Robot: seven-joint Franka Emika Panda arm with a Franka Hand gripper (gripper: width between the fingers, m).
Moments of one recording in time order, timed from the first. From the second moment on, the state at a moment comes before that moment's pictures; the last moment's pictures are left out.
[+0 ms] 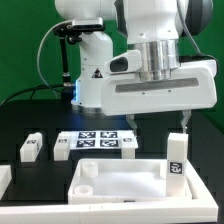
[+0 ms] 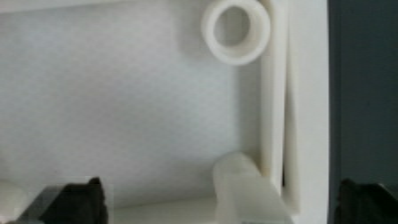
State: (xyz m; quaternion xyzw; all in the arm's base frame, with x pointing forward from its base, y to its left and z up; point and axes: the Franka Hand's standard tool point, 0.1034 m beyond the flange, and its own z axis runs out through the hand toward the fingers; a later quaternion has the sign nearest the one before) arm 0.570 0.083 0.108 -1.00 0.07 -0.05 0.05
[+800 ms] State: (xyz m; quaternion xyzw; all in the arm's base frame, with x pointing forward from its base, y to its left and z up) arm 0.519 0.069 0.077 -1.00 -0.06 0.02 0.04
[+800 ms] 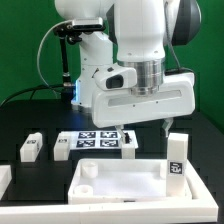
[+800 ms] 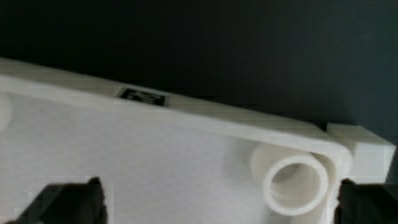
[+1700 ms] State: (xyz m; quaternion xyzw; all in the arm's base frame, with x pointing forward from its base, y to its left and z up) arm 0.462 0.048 0.044 -0.93 0.03 0.38 0.02
